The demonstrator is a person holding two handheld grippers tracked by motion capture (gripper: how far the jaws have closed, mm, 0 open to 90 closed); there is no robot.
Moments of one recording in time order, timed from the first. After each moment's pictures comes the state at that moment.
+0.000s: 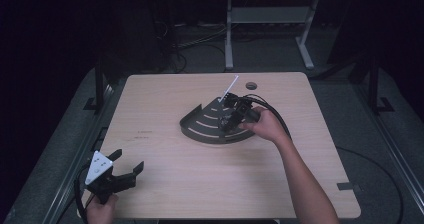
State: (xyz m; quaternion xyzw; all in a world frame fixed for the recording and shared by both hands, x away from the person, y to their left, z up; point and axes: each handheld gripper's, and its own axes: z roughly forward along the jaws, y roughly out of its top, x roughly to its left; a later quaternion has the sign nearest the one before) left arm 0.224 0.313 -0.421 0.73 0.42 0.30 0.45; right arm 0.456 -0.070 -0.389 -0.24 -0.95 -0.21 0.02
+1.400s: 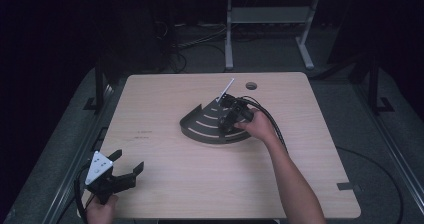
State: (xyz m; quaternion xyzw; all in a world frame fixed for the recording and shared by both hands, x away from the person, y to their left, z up) left arm 0.225 0.313 -0.423 0.73 0.42 0.30 0.45; right arm 0.484 -0.060 -0.427 -0.30 -0.94 -0.18 0.02
